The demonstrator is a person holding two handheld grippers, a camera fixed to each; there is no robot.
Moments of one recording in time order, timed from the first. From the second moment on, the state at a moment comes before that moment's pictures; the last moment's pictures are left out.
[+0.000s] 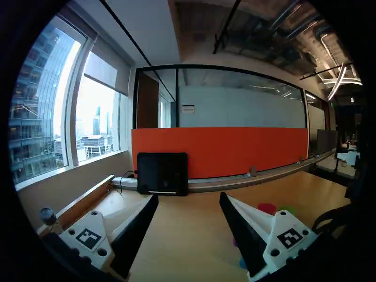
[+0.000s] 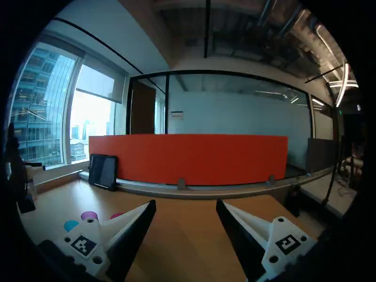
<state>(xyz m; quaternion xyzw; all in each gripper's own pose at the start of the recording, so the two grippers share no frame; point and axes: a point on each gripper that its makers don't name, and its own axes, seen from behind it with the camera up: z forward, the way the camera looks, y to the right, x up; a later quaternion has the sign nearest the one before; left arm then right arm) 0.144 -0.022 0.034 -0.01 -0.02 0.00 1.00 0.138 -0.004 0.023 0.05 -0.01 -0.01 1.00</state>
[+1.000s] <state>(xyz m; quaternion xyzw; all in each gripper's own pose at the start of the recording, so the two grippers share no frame) 0.223 -0.008 0.047 -0.08 -0.01 0.00 1.00 0.203 -0.028 0.030 0.12 -0.01 -0.01 0.99</state>
